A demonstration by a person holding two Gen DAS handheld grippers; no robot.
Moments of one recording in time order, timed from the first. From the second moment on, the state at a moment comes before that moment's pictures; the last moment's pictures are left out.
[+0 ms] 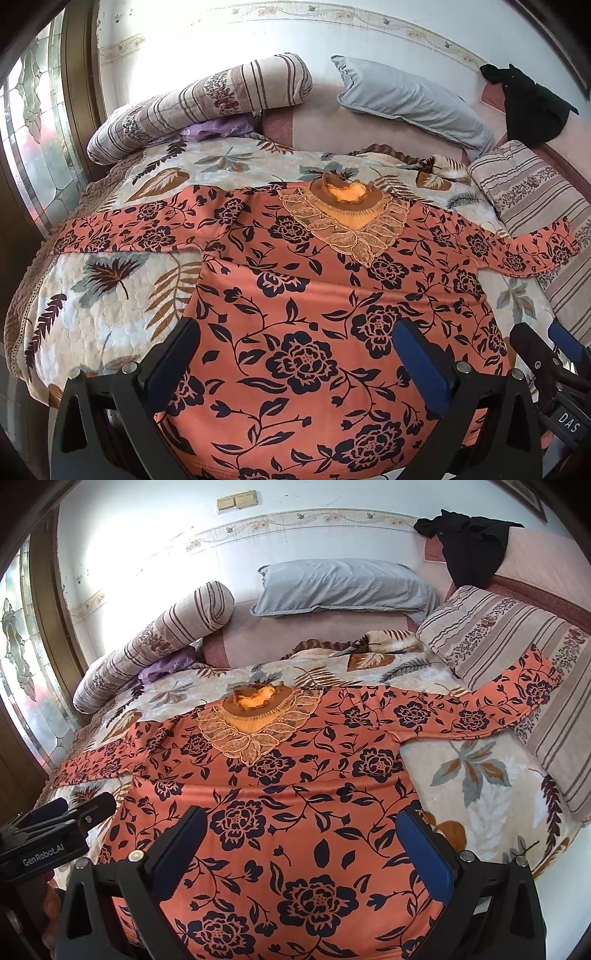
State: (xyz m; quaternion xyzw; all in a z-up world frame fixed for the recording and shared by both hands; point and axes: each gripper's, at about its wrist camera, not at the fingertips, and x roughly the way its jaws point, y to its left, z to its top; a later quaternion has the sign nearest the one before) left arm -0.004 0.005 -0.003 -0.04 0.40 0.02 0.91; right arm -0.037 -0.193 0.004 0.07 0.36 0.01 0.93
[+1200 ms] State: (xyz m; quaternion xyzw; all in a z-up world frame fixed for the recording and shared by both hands) left arm 0.038 -0.004 -0.033 -0.01 0.44 0.03 0.90; right arm 0.022 -0.355 -0.004 0.19 0.35 -0.08 0.91
